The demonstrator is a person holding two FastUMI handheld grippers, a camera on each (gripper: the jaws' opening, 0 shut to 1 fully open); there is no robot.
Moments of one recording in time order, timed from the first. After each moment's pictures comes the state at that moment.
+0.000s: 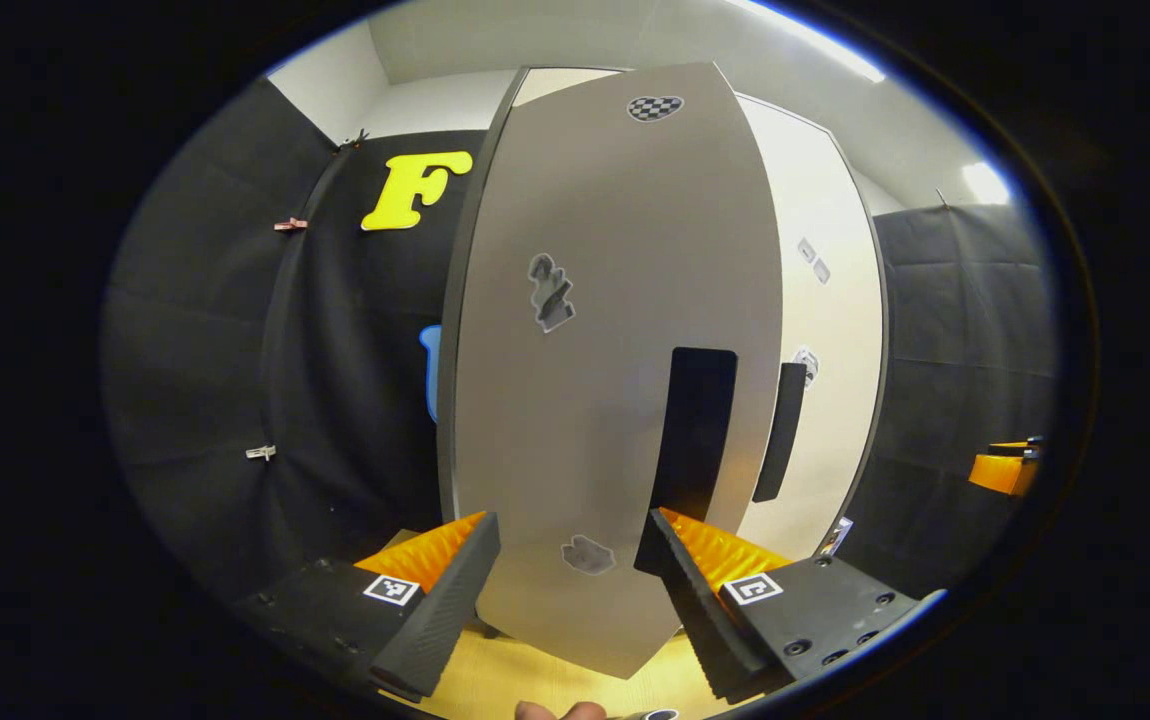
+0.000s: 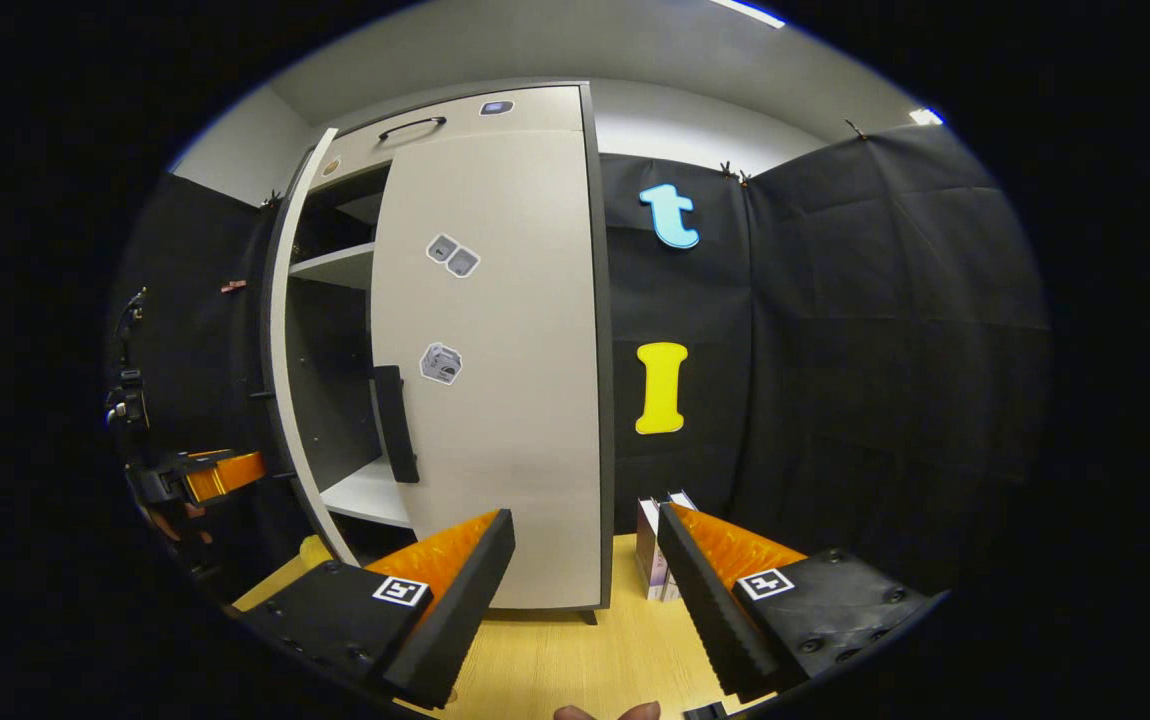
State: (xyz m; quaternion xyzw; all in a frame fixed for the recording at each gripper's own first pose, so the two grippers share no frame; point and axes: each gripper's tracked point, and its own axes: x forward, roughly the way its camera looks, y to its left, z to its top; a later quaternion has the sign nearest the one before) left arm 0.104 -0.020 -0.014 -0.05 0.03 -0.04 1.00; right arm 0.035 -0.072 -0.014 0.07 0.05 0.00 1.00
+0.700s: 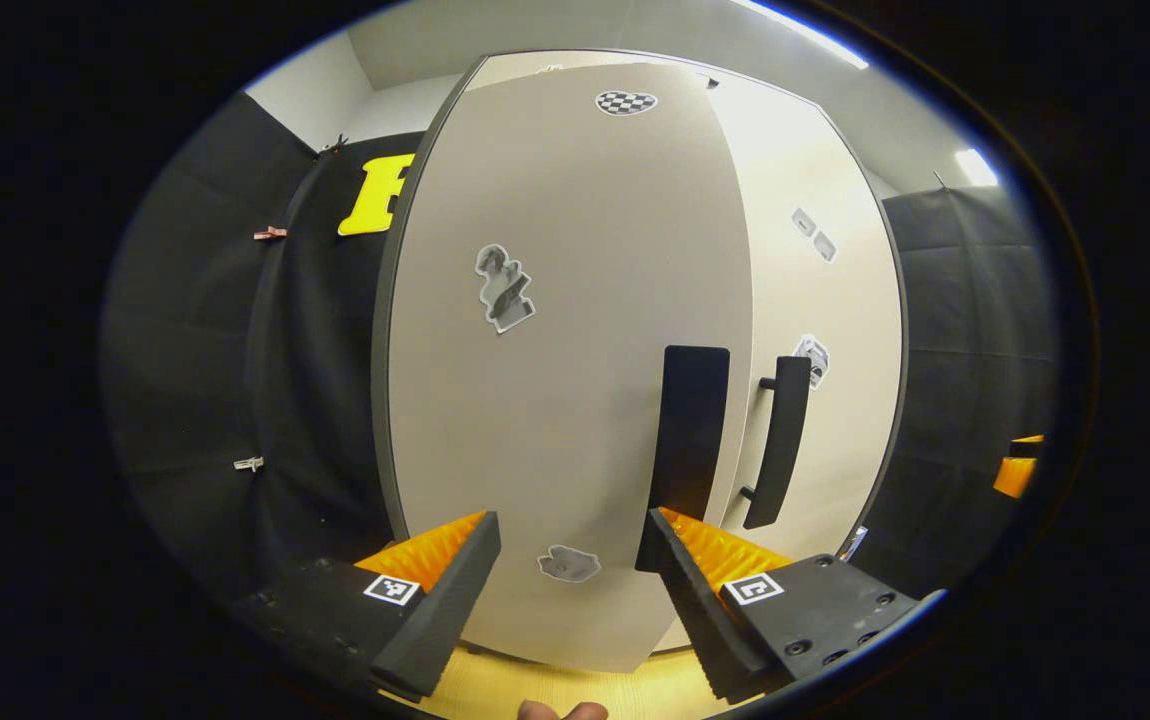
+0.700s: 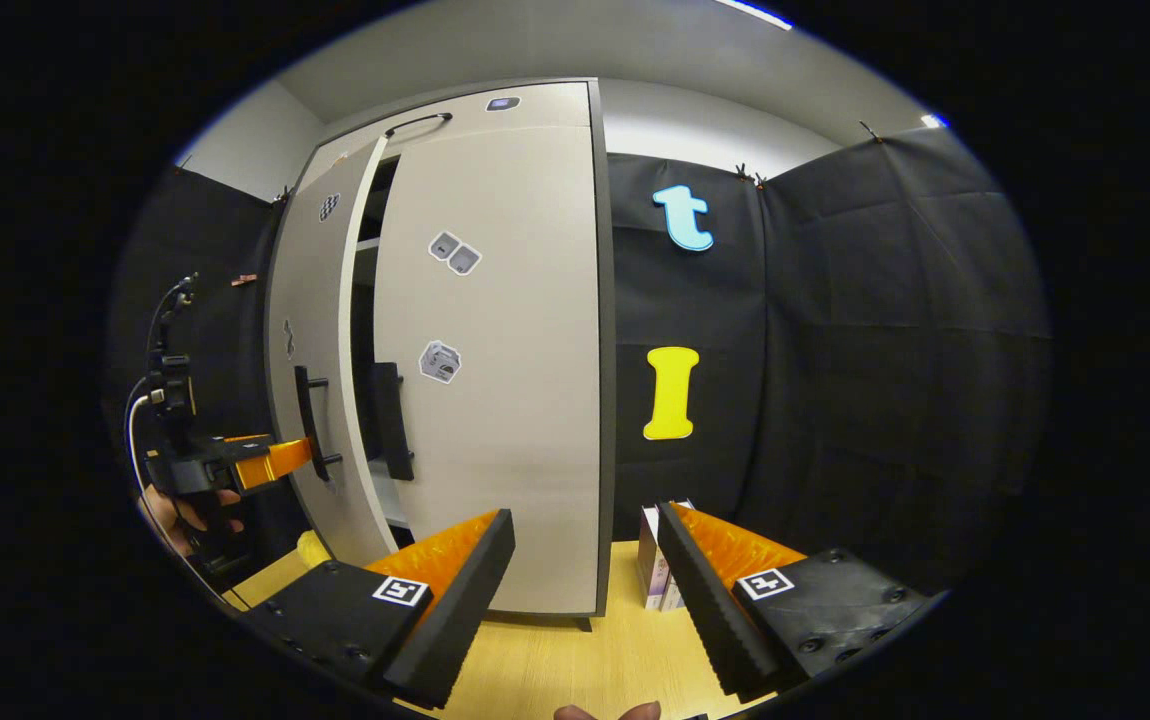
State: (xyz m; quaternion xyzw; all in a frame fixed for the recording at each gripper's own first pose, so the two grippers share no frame) left arm 0.163 -0.061 -0.010 -0.03 0.02 -0.03 1.00; right arm 0.052 -0.075 -0.015 0.06 0.04 0.03 1.00
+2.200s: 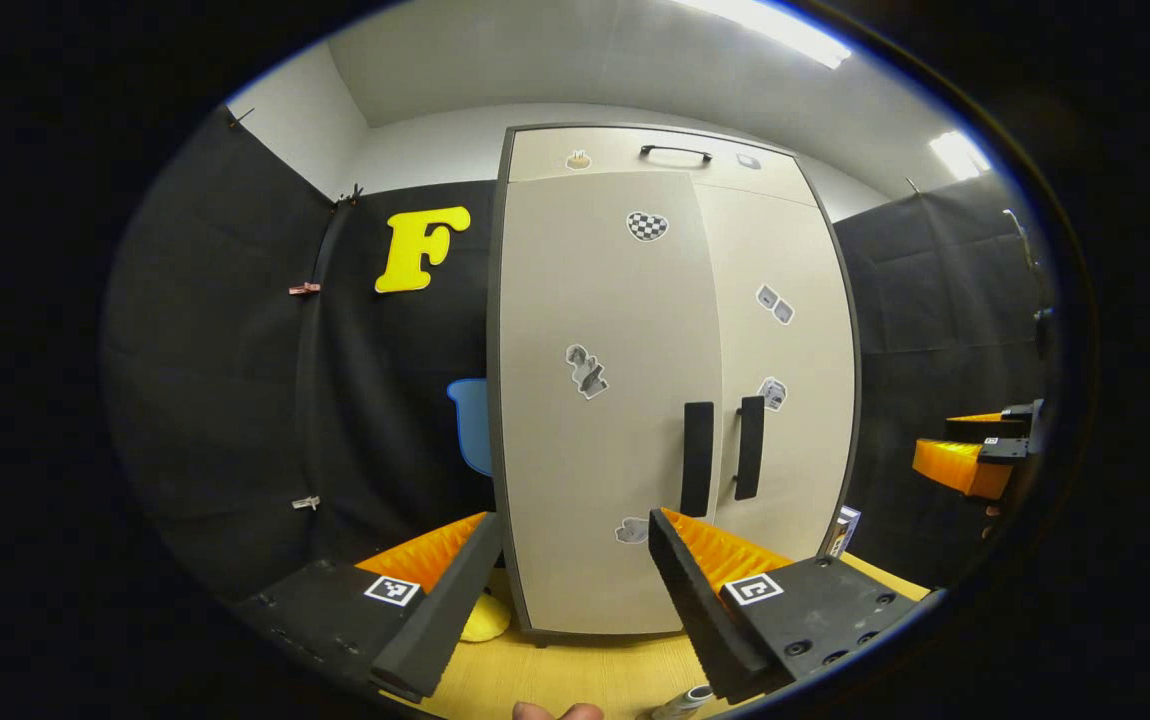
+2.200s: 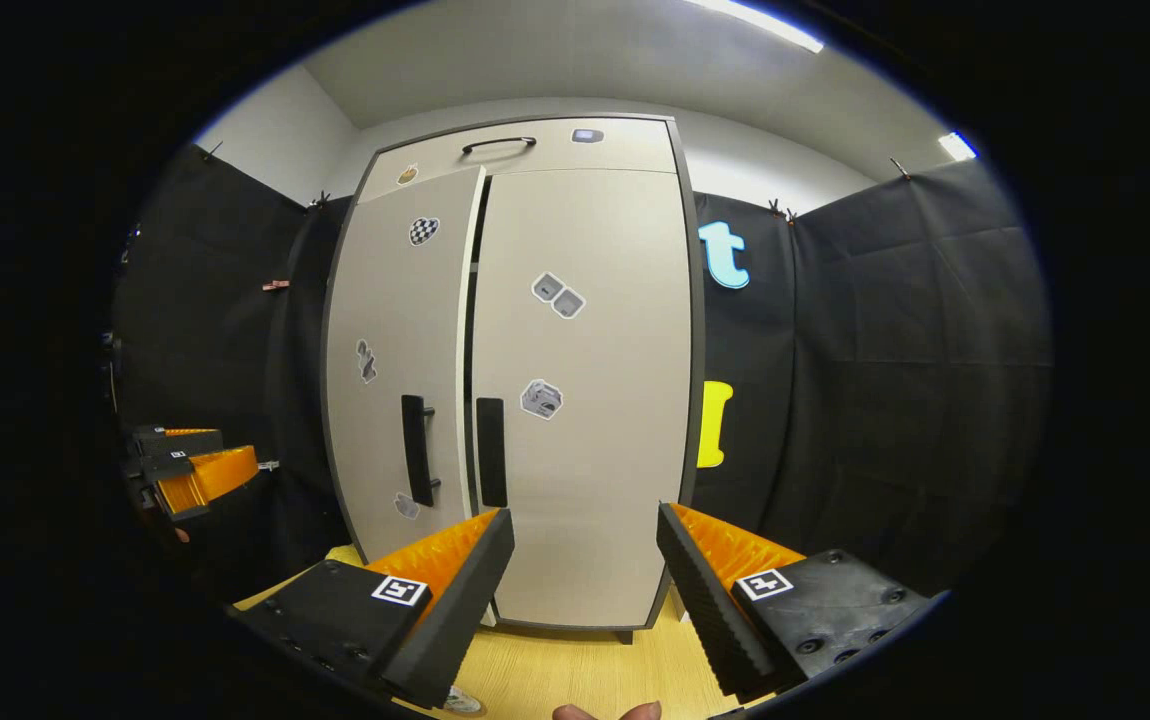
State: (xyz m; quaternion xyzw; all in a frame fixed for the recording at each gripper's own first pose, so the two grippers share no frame) left arm 0.008 0.013 0.041 0.01 -0.01 -0.02 1.00; right arm 0.023 0.021 0.028 0.04 0.00 0.04 1.00
